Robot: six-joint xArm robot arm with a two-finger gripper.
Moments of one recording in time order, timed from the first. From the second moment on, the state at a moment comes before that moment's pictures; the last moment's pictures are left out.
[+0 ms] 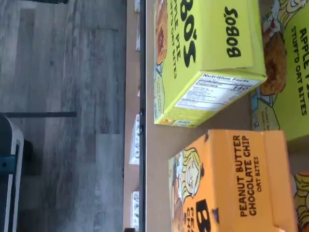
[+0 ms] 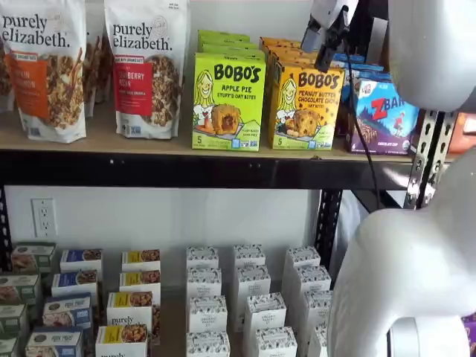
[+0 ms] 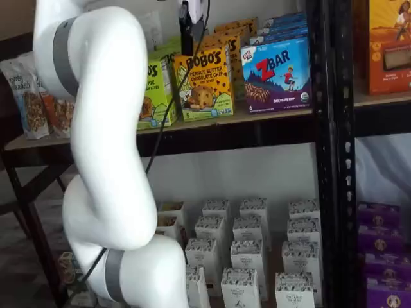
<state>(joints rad) -0.15 -0.15 -1.69 0.29 1.73 -1.64</state>
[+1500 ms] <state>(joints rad) -0.11 -0.08 -1.67 0.20 1.67 -1.64</state>
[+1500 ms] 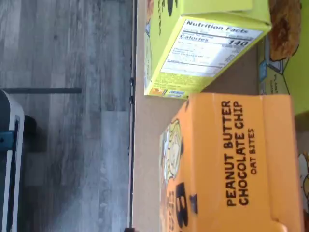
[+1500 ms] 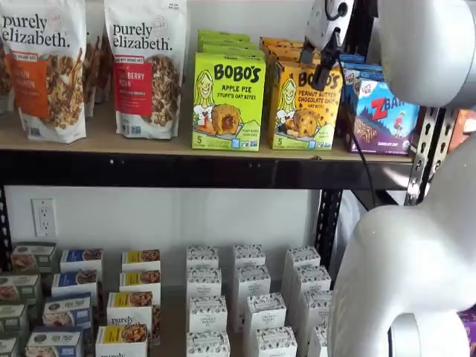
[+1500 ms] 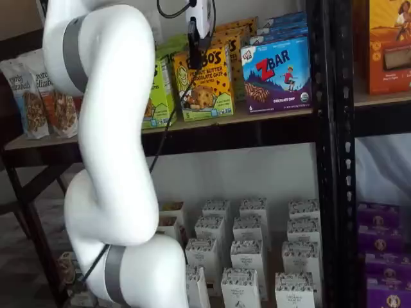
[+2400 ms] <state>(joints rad) -0.10 -0.07 -1.65 0.16 1.65 -1.64</state>
